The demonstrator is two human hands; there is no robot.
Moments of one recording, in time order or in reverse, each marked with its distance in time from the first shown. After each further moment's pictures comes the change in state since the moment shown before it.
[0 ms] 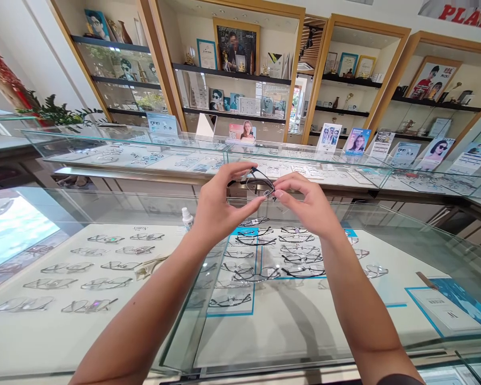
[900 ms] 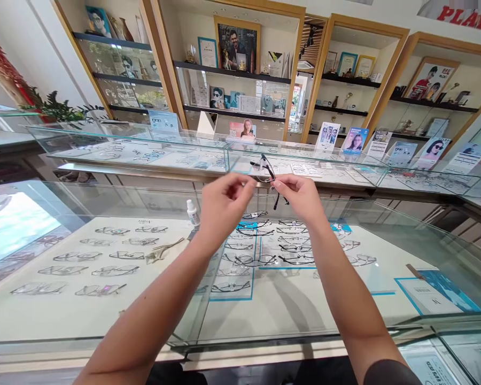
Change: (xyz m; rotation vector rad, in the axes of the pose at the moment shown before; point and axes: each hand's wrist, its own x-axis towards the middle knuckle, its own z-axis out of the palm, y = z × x) left_hand -0.012 0.035 0.007 -0.081 0.109 -0.358; right_hand -0.006 0.015 0.015 0.217 0.152 0.237
